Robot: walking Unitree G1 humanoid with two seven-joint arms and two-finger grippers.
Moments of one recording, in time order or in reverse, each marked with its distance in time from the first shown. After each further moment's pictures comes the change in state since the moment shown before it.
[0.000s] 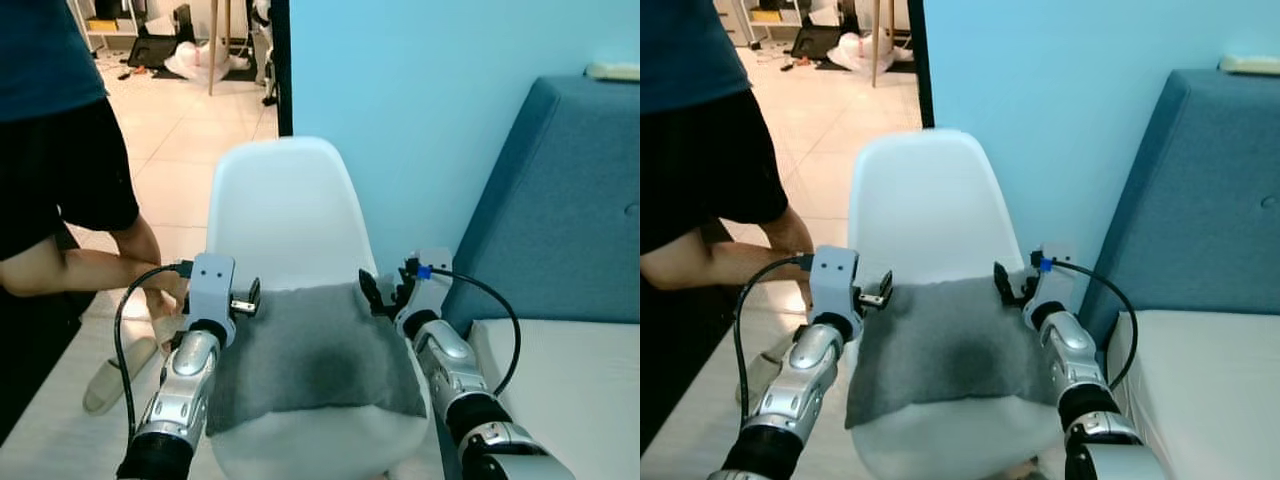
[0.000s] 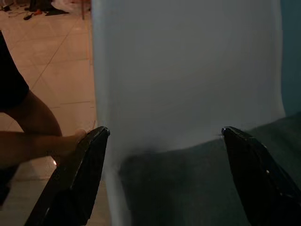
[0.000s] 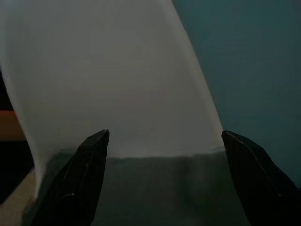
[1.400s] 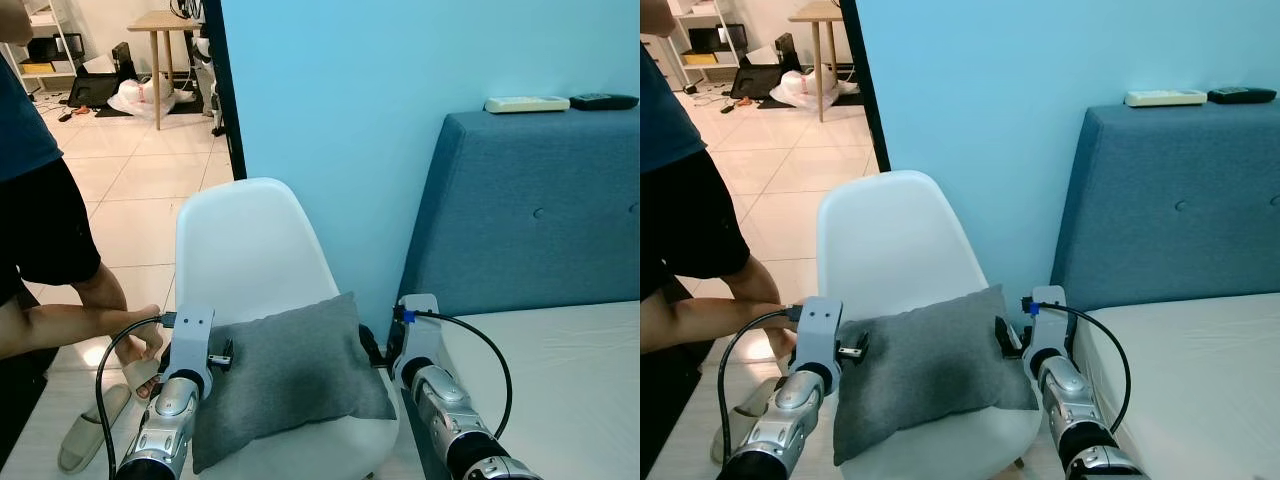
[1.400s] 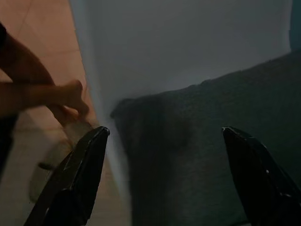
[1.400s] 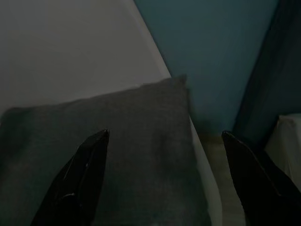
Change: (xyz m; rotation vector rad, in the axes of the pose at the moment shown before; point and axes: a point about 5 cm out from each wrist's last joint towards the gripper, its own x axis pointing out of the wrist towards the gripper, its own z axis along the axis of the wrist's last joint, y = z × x) left arm -0.029 0.025 -0.078 -0.048 0.326 0.132; right arm -0.034 -0.001 -0.066 -0.035 0.267 -0.075
